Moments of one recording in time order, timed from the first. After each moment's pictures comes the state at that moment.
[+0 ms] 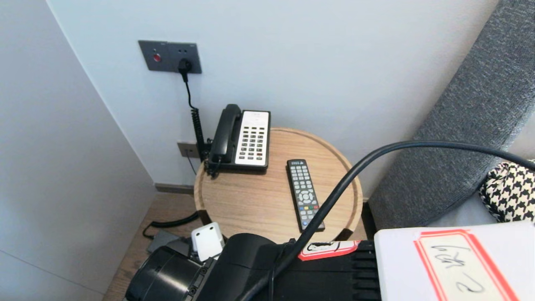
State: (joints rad) left arm 0.00 0.00 0.00 -0.03 0.00 0.02; right arm 1.25 2.27 -1.87 0.74 -0.45 0.71
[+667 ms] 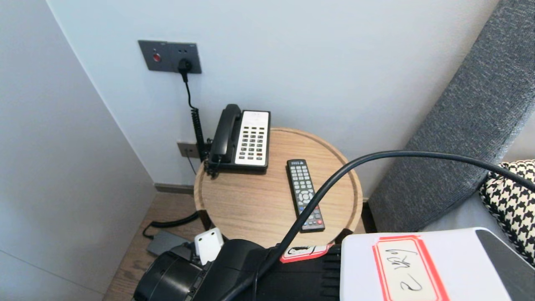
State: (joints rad) left arm 0.00 0.00 0.00 -0.03 0.00 0.02; right arm 1.23 2.32 -1.88 0.73 -0.45 0.71
